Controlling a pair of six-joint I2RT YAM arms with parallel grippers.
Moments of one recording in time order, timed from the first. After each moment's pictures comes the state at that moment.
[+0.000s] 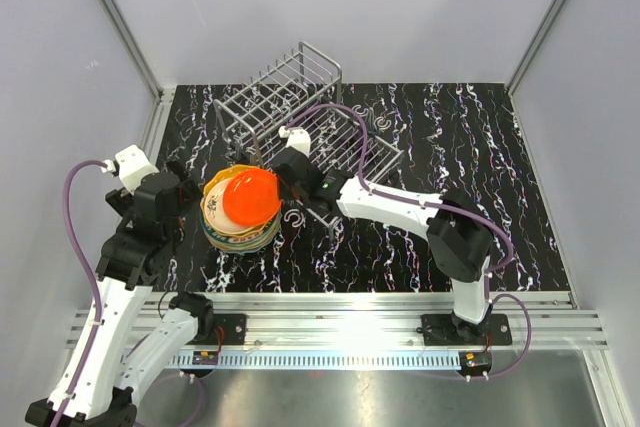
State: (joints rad) left arm -0.29 0.67 0.96 -0.82 -0.72 -0.52; right arm 1.02 1.92 1.53 -0.25 0.38 0.62
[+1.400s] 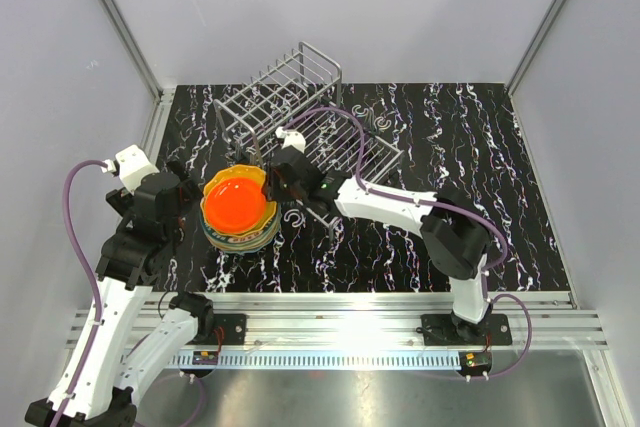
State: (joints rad) left arm -0.30 0.67 0.96 -0.82 -0.72 -0.52; right arm 1.00 1.94 1.51 -0.14 0.21 0.69
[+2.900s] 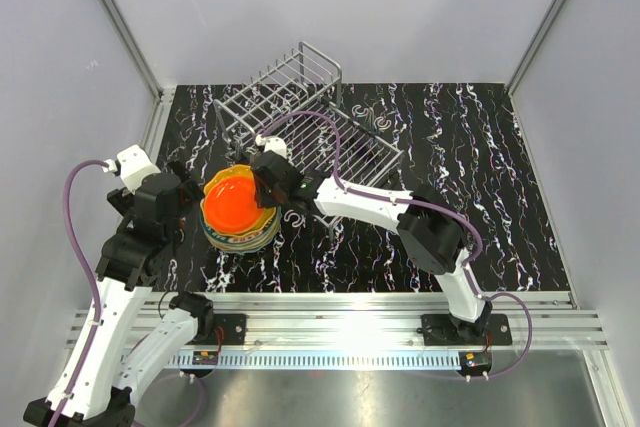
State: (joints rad) left arm -0.31 0.67 0.96 -0.82 -0.72 -0.52; right arm 1.04 2.10 1.69 -0.28 0.23 0.63
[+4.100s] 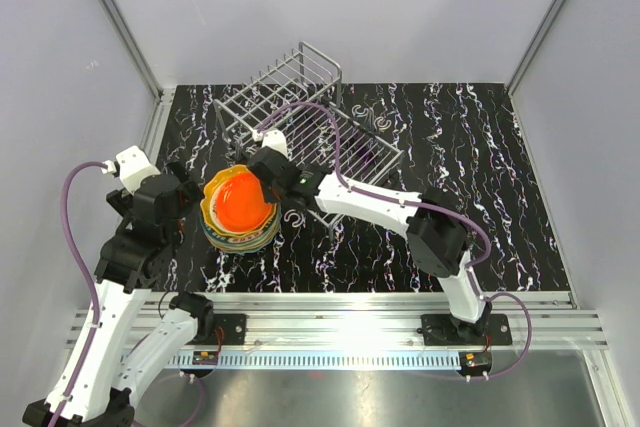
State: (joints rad) left arm -0.32 0.66 0.96 -0.82 -0.72 -0.52; right arm 1.06 2.08 1.77 -0.44 0.38 0.53
